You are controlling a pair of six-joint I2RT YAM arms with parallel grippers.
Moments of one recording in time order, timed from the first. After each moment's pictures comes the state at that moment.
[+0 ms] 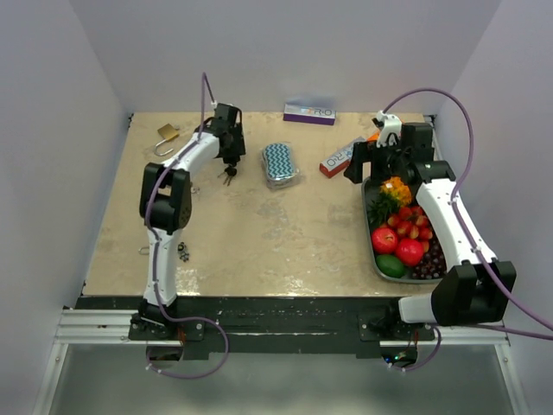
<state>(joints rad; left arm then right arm) -0.28 2.32 1.95 -0.50 -0.21 -0.34 0.08 1.37 1.25 -0.58 -0.37 -0.02</state>
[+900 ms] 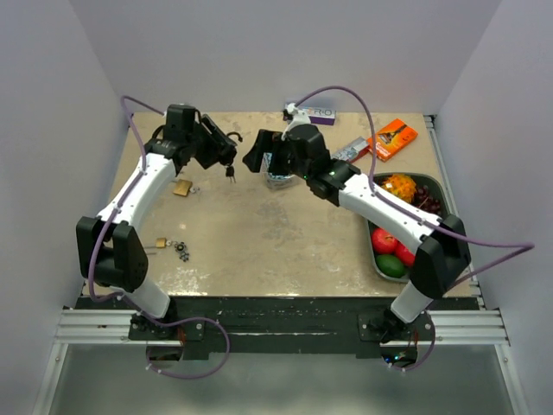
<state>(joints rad) -0.21 1.63 1.45 -0.48 0.15 -0.91 0.72 1.63 1.44 -0.15 0.04 0.63</state>
